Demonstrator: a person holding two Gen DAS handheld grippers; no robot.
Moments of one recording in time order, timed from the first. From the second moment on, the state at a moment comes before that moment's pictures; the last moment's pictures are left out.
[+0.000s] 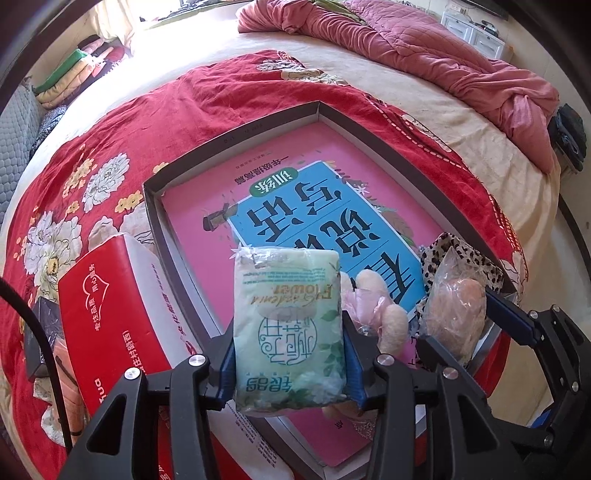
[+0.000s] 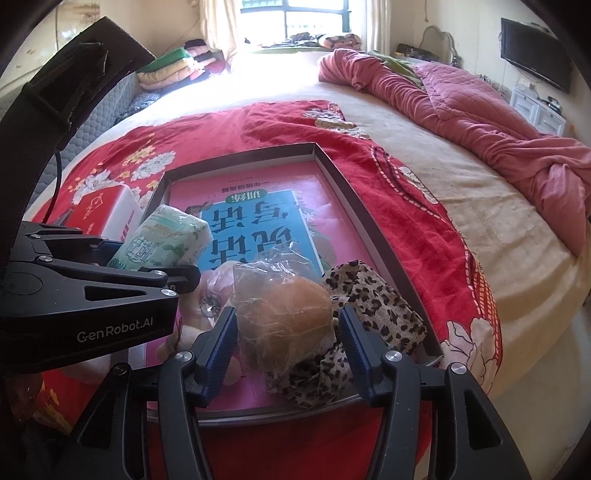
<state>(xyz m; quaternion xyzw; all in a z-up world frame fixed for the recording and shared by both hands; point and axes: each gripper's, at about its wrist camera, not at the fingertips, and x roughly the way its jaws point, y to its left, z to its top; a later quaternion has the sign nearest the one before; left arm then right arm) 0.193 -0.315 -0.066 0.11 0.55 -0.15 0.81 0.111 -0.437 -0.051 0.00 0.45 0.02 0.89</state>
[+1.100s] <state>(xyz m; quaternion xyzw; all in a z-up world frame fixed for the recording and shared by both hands) 0.151 -0.258 0.011 0.03 0.50 -0.17 0.85 0.082 -0.443 0.029 0.03 0.37 -0.03 0.93</state>
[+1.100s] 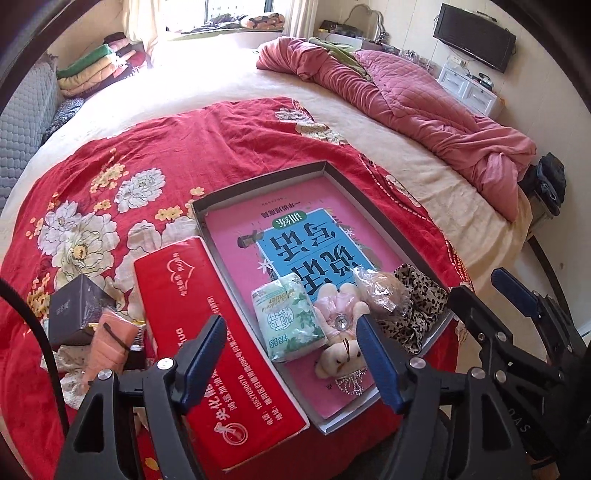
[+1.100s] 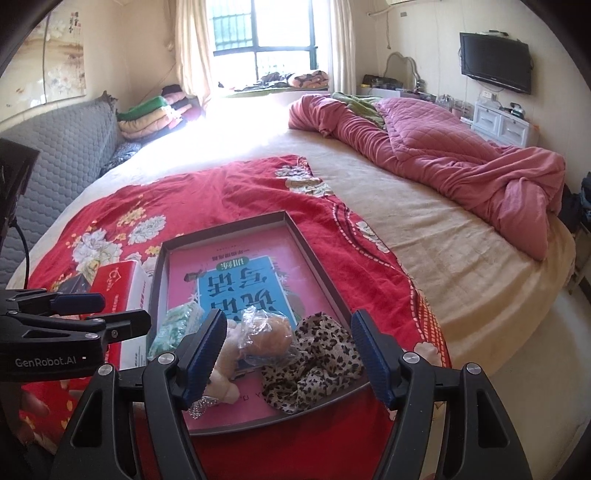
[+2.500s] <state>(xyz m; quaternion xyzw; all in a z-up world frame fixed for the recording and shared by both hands) 0.069 -0.078 0.071 -0.03 0.43 -0.05 0.90 0.040 -0.270 0.112 -0.08 0.30 0.12 0.94</state>
